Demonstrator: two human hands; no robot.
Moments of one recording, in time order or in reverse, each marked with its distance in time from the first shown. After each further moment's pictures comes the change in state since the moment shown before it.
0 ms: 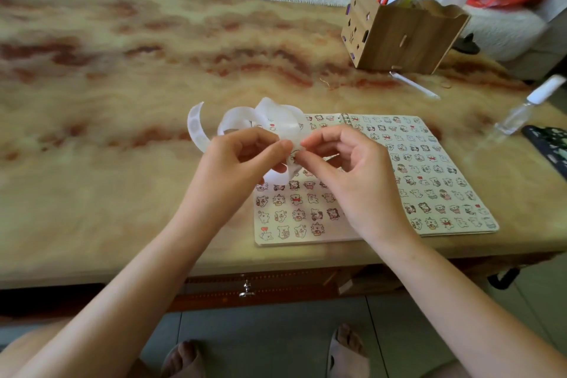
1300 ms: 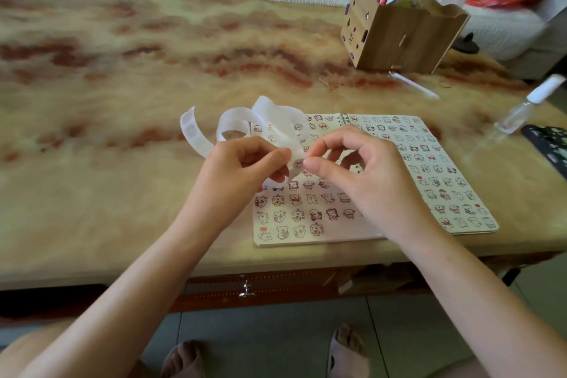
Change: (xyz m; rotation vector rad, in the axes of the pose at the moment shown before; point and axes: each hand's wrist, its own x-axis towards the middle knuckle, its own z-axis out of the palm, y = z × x) left_hand 0.001 -0.007 0.002 0.037 -0.009 -0.101; right_hand 0.000 -0.012 -0.021 -0.151 -0.152 0.056
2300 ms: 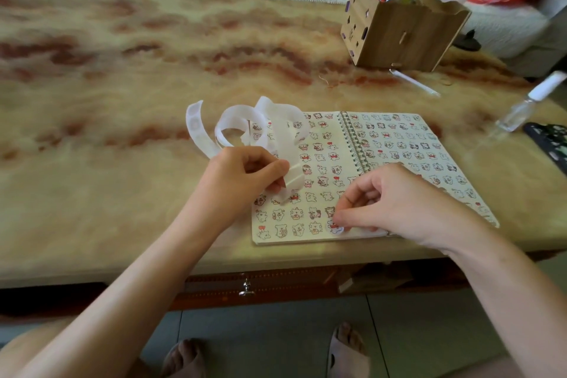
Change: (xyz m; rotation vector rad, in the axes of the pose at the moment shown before) left_hand 0.002 -0.006 0.003 0.094 -0.061 -0.093; right_hand -0.012 0.002 -0.029 -0.186 -0.365 0.456
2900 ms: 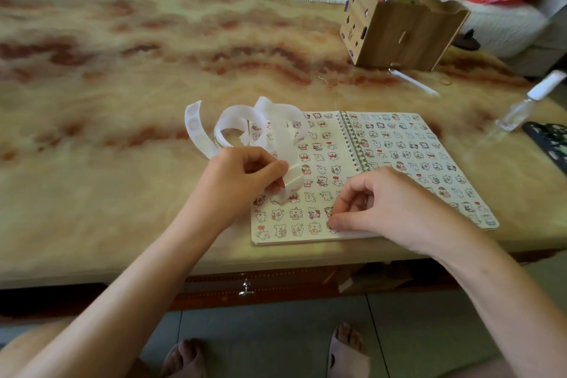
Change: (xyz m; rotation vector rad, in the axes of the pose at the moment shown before) left_hand 0.002 -0.003 0.000 0.008 -0.008 0.009; right_hand 0.003 0.007 0.007 -0.144 0.083 -0.047
